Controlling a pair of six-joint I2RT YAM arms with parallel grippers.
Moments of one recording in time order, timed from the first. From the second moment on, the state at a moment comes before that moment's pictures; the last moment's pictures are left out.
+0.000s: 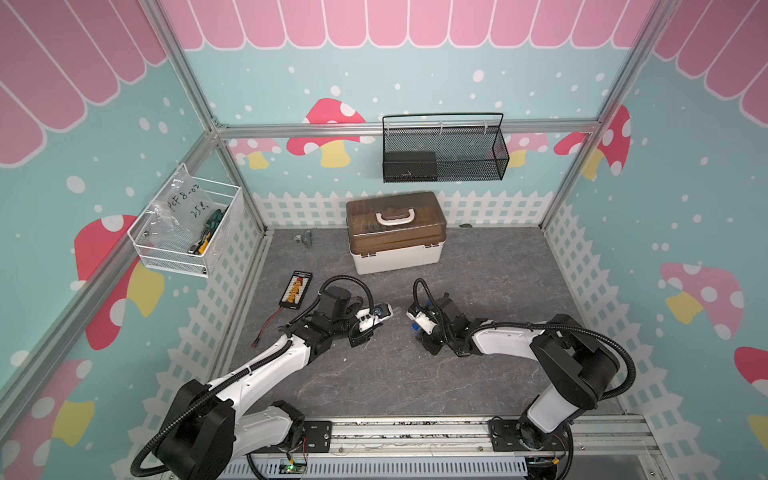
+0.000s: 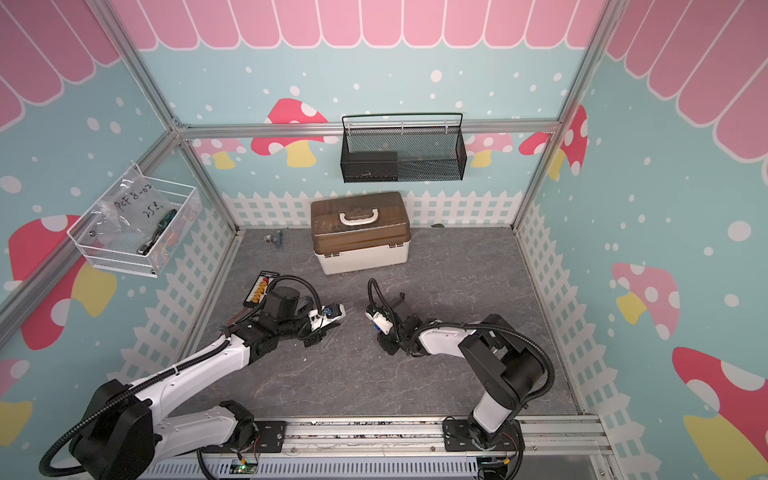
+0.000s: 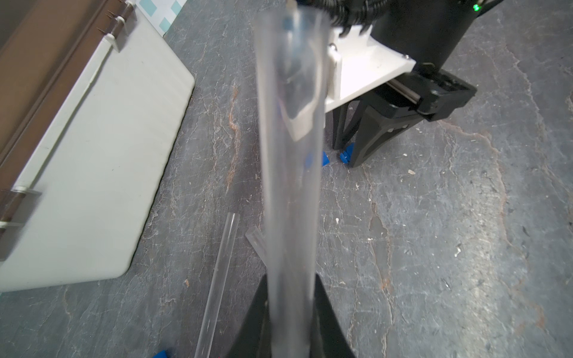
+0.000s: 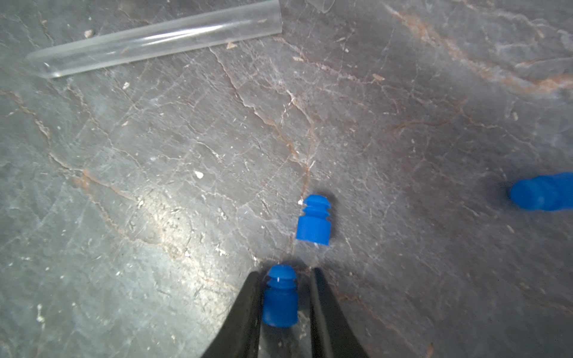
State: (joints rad) left arm -0.49 1.19 0.64 -0.18 0.38 0.70; right arm 0.72 1.65 0.71 0.01 -0.15 -0.13
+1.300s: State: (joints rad) left arm -0.49 1.19 0.64 -0.18 0.38 0.70; right arm 0.72 1.63 0.68 0.03 -0.14 -0.14
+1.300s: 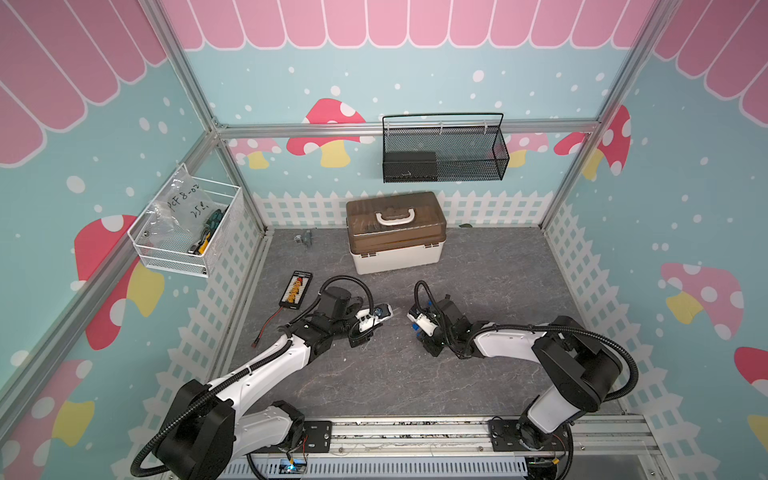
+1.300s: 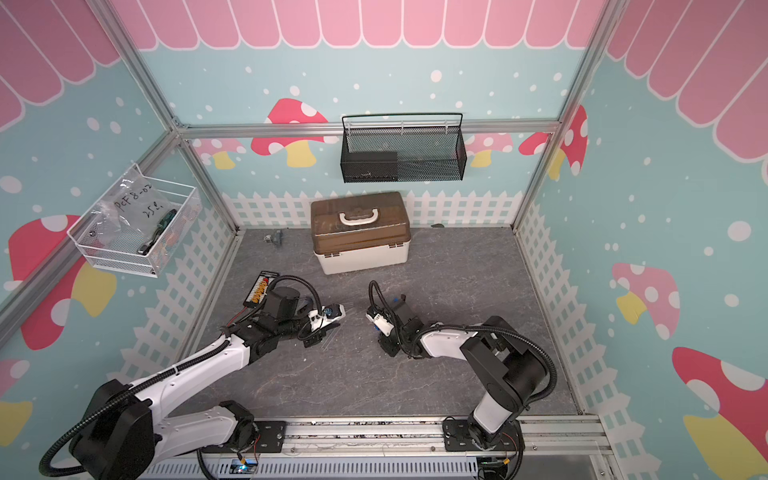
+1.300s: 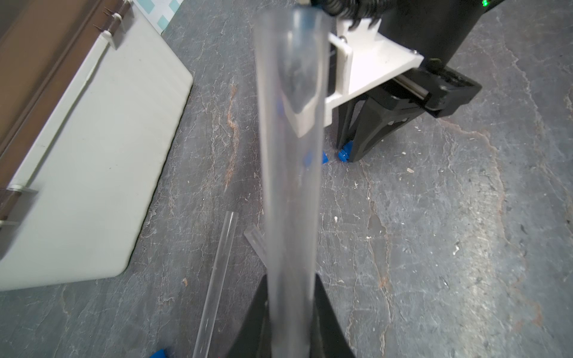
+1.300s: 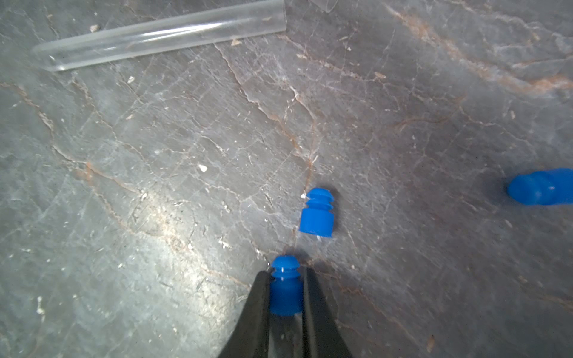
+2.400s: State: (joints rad) left arm -0.57 1.06 0.49 0.00 0.28 0.96; right arm 0.72 1.14 0.88 -0.50 -0.47 -0.28
